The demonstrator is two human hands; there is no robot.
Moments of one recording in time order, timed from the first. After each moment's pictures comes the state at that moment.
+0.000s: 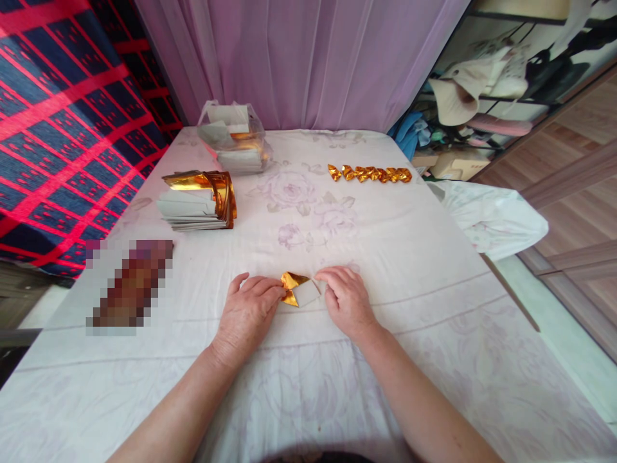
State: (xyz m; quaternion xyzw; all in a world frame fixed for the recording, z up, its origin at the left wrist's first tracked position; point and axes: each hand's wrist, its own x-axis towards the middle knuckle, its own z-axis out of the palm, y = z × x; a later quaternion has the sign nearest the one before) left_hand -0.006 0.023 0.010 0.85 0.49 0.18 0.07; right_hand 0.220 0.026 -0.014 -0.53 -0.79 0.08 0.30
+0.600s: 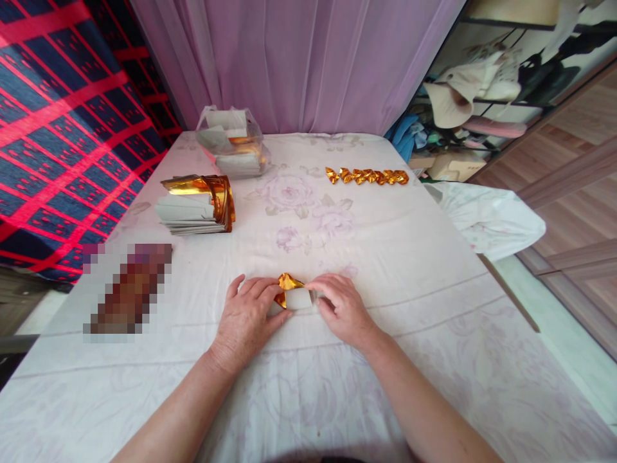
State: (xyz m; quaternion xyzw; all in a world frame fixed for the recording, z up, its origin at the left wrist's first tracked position) left_hand -0.002 0.021 0.010 0.84 0.51 0.19 0.09; right_hand 0.220 0.024 -0.012 -0.46 -0.81 0.15 0.33
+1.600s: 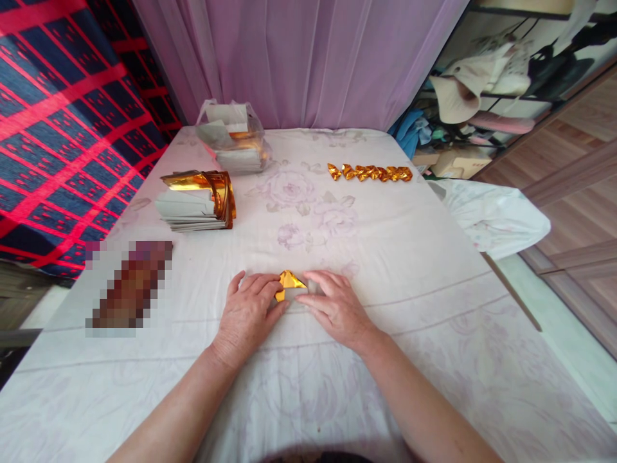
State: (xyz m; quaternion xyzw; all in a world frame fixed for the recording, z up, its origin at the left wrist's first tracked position) left_hand -0.004 0.023 0.007 0.83 0.51 0.19 0.09; right_hand 0.215 0.019 -0.008 -0.43 -0.86 0.10 0.27
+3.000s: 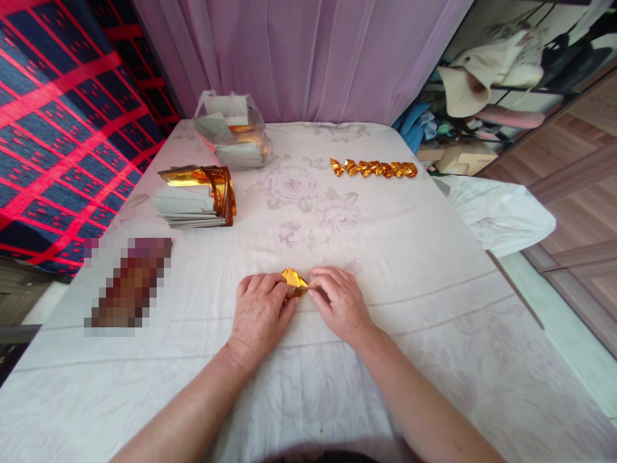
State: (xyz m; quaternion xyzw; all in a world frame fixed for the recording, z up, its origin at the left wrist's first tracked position) left_hand 0.019 0.019 0.010 0.82 0.53 0.20 0.08; right_hand 0.208 0.024 -0.009 -0.51 -0.80 0.11 0.30
